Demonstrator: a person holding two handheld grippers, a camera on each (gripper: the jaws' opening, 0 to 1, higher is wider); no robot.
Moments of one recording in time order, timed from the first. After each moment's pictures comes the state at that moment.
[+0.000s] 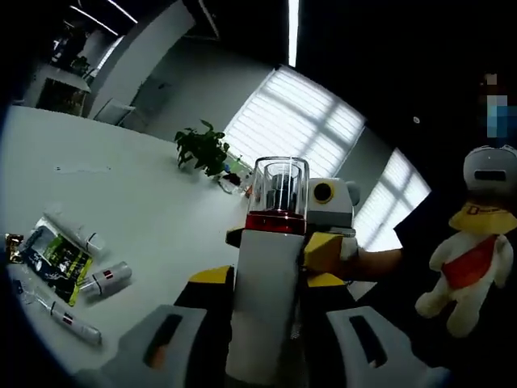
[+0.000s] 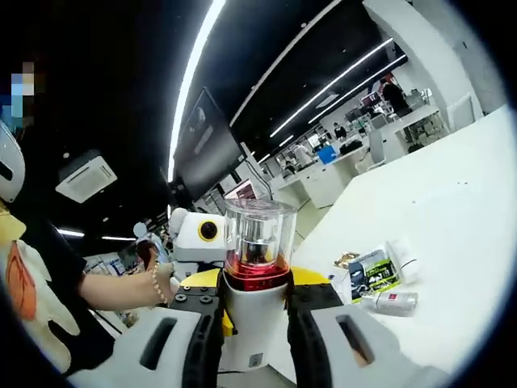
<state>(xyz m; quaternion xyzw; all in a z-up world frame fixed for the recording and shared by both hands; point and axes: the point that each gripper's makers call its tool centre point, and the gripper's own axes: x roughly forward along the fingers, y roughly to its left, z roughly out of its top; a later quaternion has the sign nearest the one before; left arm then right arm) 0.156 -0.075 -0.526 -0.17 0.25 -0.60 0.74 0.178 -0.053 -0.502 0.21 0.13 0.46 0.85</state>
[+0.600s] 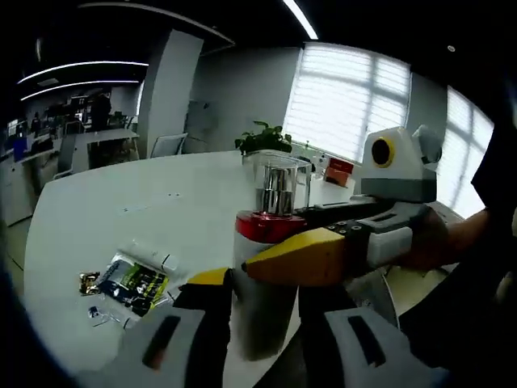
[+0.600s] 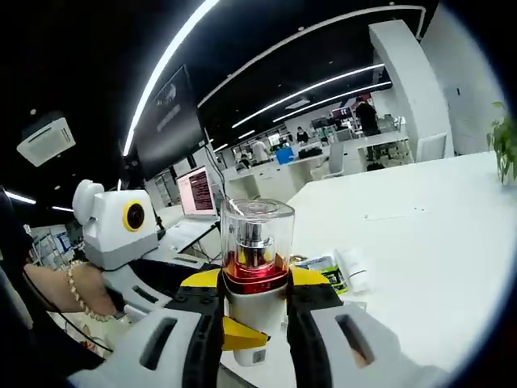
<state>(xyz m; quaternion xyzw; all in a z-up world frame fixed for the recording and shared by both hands) 0.191 -0.074 -0.546 0.00 0.21 -0.42 0.88 0.201 -0.065 -0.519 0.10 0.15 0.34 0.92</state>
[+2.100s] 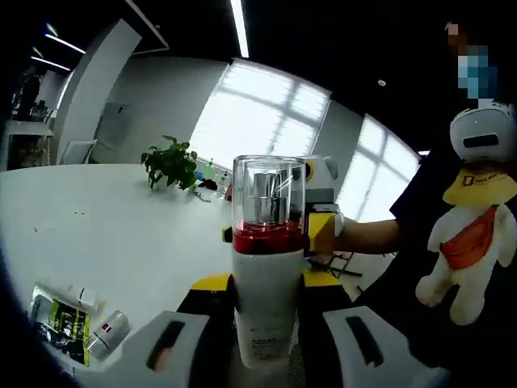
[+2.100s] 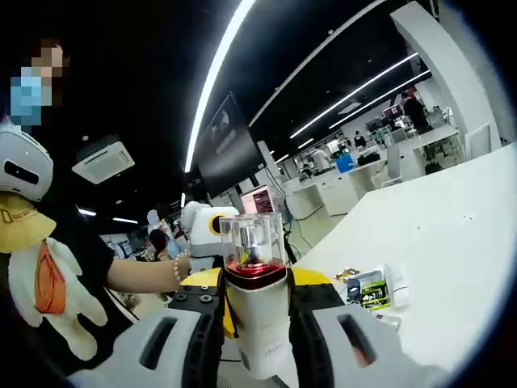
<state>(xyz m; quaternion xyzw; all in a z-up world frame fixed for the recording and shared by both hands) 0.142 -0.105 -0.489 -0.13 0.18 -0.70 0.68 0.161 -0.084 -0.460 0.15 0.09 0.56 0.81</state>
